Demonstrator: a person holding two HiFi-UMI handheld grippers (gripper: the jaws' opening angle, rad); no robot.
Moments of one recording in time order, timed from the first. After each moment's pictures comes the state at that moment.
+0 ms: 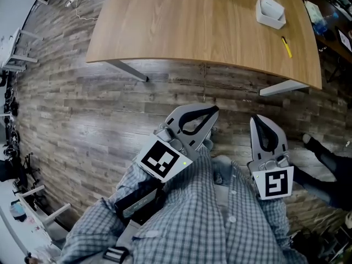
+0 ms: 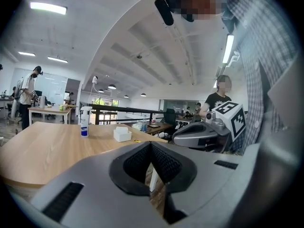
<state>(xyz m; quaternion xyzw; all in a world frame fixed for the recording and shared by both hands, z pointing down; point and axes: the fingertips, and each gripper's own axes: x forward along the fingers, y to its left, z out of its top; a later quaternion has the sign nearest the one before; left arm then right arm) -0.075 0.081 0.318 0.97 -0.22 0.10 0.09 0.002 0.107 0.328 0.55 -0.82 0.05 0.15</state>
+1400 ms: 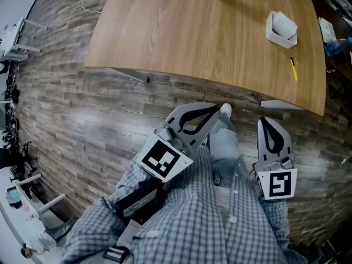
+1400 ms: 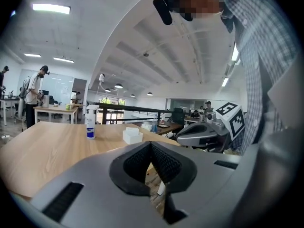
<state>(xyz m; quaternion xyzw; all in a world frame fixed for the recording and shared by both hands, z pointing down) -0.046 -0.004 0.330 0.96 -0.25 0.10 0.10 0.053 0.022 0.347 0.53 -0.83 0.06 0.18</state>
